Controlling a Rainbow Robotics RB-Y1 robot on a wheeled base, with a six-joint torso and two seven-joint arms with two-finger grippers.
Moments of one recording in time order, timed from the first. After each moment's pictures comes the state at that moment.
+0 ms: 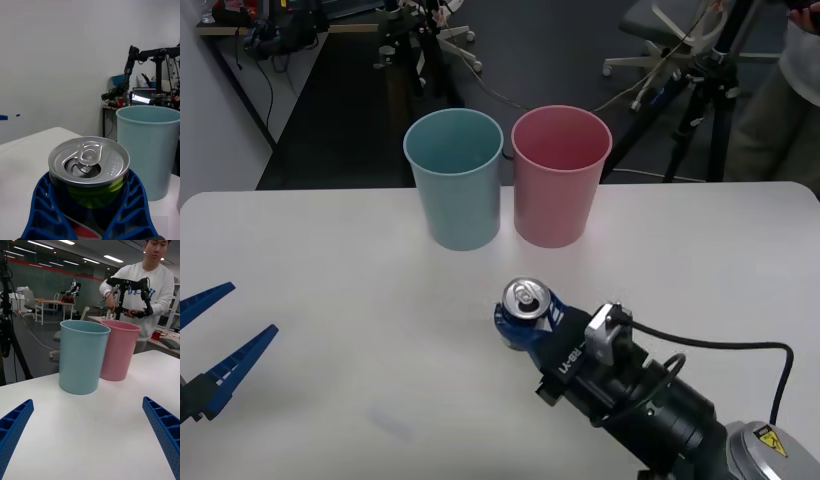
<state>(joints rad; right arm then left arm) 0.23 -0.45 0.47 -2.05 0.95 -0.34 0.39 0.35 0.40 0.52 -1.66 -0.96 -1.22 0.00</state>
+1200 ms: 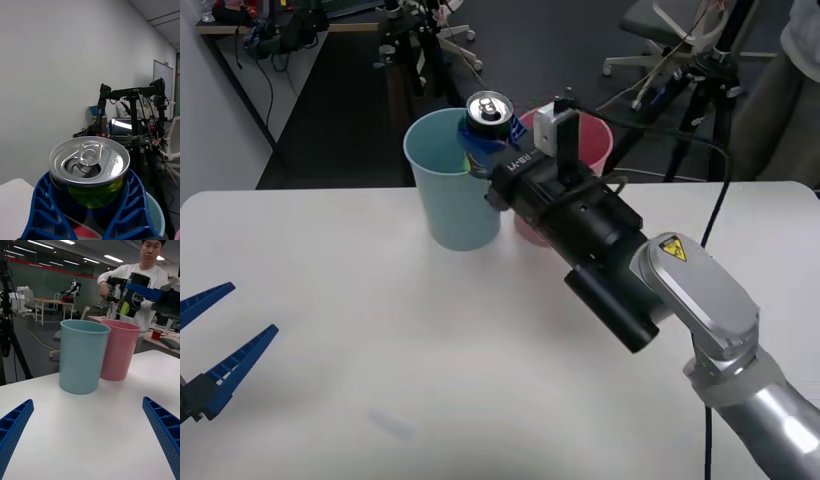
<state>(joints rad) -0.45 -0.31 0.47 -1.68 1.02 -0.08 0.12 0.35 0.40 0.52 -1.66 -0.96 -1.22 0.00</state>
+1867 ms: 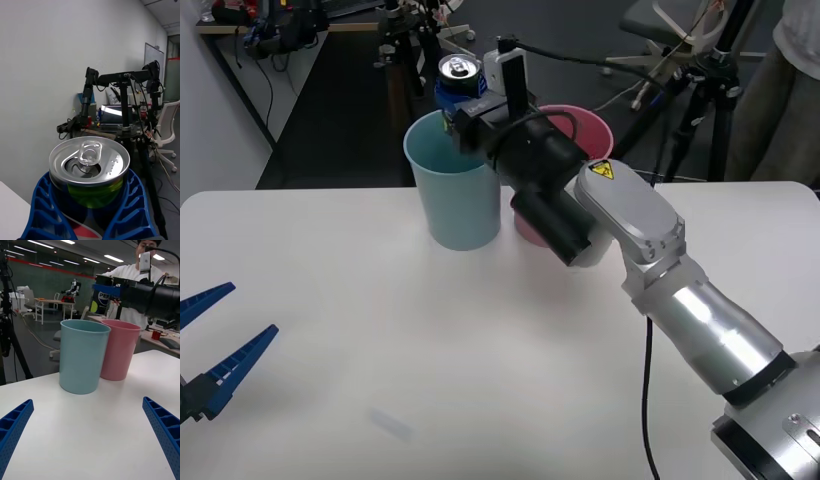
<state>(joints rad) -0.77 -0.20 0.47 -1.25 1.01 -0.03 0.07 0.35 0.40 0.52 -1.66 -0.96 -1.22 0.00</state>
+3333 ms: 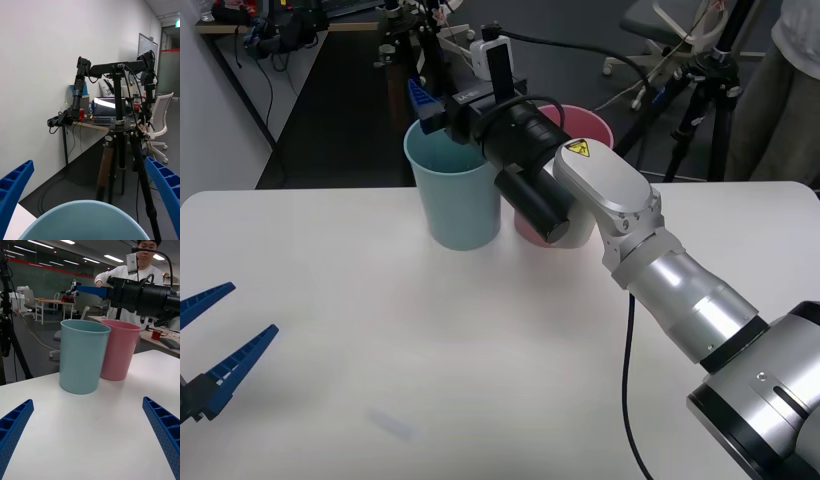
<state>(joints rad) -0.88 -0.16 0.47 -1.09 1.02 0.00 0.06 0.35 0.40 0.52 -1.66 -0.96 -1.22 0.00</state>
